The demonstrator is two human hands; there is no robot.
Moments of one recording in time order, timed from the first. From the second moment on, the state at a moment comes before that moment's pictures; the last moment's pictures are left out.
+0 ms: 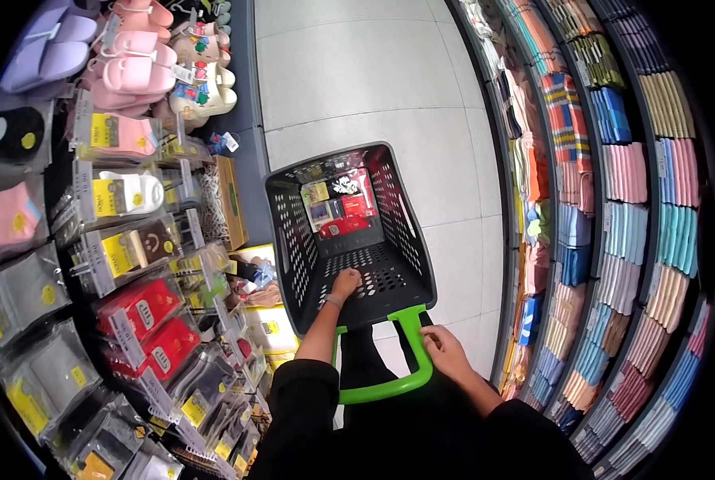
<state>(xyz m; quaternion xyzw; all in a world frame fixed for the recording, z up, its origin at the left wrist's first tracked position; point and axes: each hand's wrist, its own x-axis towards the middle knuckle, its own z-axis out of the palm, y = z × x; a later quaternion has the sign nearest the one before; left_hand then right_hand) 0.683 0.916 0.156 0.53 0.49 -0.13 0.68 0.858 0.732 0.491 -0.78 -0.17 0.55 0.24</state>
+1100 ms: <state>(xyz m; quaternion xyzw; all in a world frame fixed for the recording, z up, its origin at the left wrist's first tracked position) 0.847 0.959 0.260 0.49 0.66 -0.27 0.50 1.195 0.890 0.322 -0.70 -0.50 0.51 0.05</state>
